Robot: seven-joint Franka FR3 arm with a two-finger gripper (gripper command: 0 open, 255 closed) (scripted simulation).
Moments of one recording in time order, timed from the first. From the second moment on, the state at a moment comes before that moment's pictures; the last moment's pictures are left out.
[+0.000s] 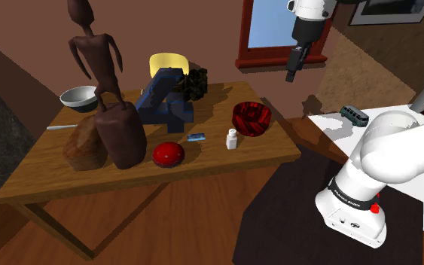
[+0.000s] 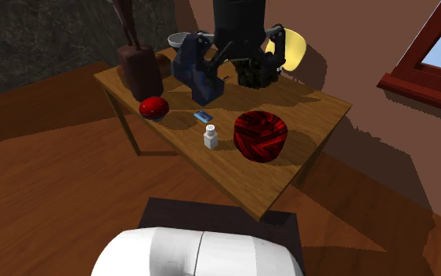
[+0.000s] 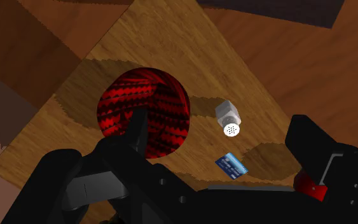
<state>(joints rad) 0.02 -0.84 -0.04 -2.41 -0.10 1.61 -0.13</state>
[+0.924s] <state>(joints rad) 0.08 -1.08 0.37 -2.82 0.07 2.01 0.37</state>
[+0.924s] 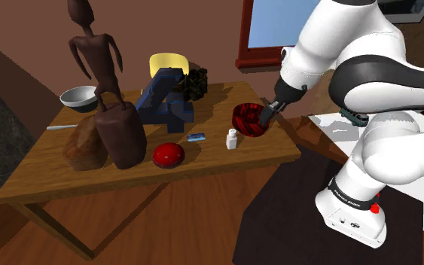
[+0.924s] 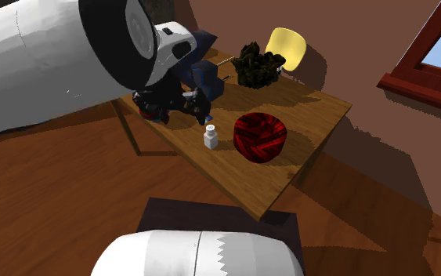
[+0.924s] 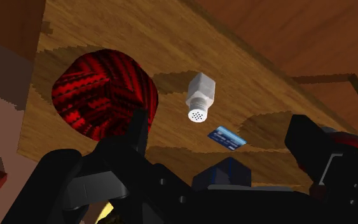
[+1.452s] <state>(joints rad) 0.00 -0.93 0.81 -2.86 0.14 2.34 0.79</state>
